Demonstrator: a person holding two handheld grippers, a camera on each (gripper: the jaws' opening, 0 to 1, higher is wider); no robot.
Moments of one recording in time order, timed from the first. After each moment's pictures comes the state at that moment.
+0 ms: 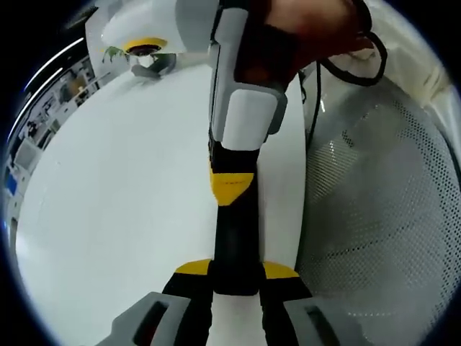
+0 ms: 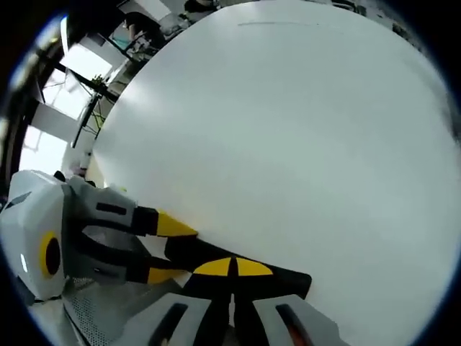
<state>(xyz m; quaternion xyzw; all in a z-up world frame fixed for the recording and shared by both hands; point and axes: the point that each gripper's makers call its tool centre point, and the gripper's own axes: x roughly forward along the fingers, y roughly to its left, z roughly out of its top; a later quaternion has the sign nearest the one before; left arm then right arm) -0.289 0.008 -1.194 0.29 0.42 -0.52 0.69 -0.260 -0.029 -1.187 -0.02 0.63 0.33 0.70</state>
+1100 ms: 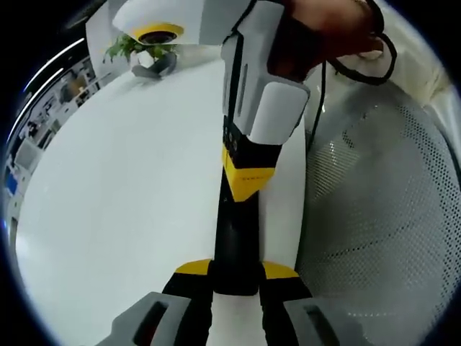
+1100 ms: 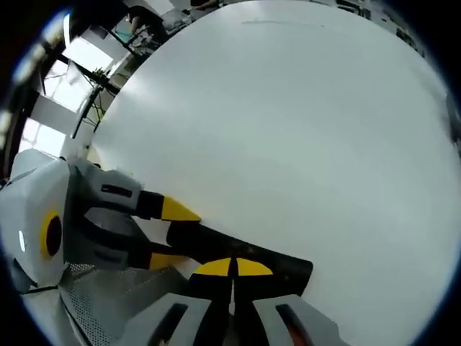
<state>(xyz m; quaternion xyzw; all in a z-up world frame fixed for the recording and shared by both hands) -0.289 0.008 -1.194 0.29 0.42 -0.52 0.69 -0.271 -0.032 -1.185 -0.05 0.64 0.34 0.69</state>
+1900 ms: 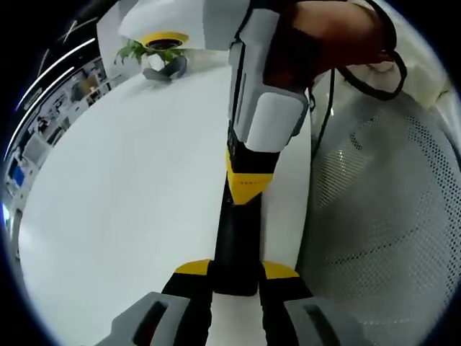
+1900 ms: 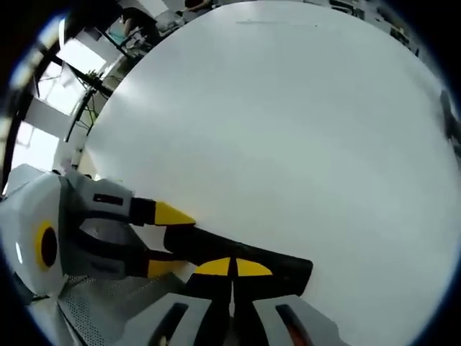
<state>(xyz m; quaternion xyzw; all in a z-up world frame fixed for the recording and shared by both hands) -0.289 0.009 -1.193 0.27 0.40 -0.49 0.72 -0.269 -0.031 -1.187 -0.05 0.63 0.32 0.70</state>
